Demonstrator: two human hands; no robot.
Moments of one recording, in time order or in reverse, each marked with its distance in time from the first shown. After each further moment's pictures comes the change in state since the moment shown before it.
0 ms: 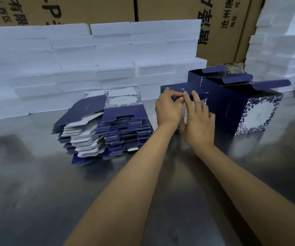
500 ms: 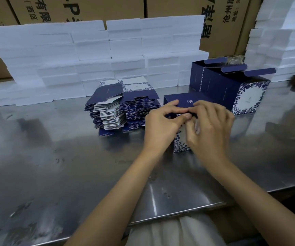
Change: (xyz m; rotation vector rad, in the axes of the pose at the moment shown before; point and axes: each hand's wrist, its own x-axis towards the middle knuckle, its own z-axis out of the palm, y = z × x) left_hand -0.150 0.051 -0.124 -0.203 -0.149 -0.014; right_hand -0.127 -0.056 -0.114 0.197 0.406 -0.182
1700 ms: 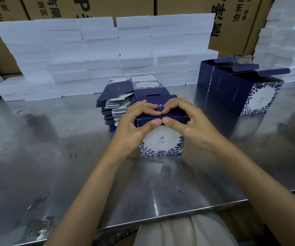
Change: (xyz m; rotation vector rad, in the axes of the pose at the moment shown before) left_hand -0.008 -0.013 -0.109 0.145 -0.148 0.208; right_hand 0.036 -0.043 0.004 0.865 -0.635 0.138
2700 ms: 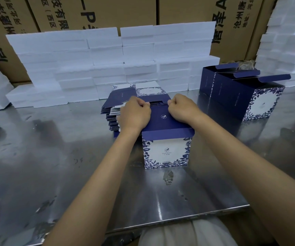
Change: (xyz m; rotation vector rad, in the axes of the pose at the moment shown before) left_hand 0.064 0.015 0.006 0.481 0.212 -0.521; right_hand 0.082 0.005 0.007 -0.480 -0.043 0.567
